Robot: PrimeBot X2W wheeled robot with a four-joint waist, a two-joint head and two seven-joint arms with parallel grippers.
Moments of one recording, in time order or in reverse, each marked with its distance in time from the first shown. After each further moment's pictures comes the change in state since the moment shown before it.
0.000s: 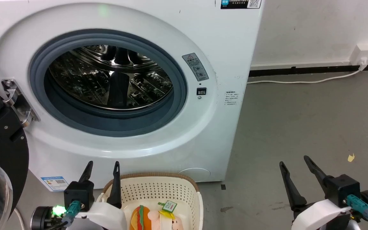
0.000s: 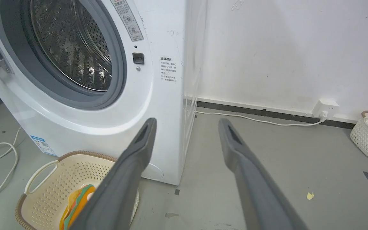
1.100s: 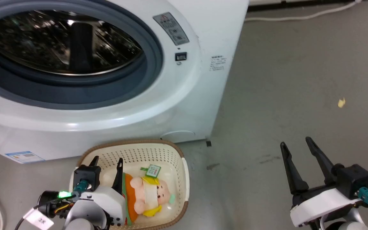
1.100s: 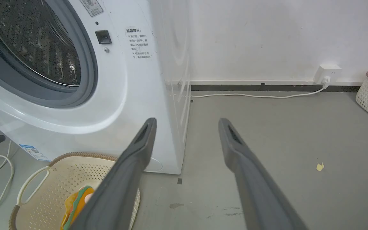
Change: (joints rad) left arm -0.160 0.064 -0.049 0.271 -0.030 -0.021 -0.015; right arm -0.049 0.000 0.017 -0.033 0.090 0.000 -0.068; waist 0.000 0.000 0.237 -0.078
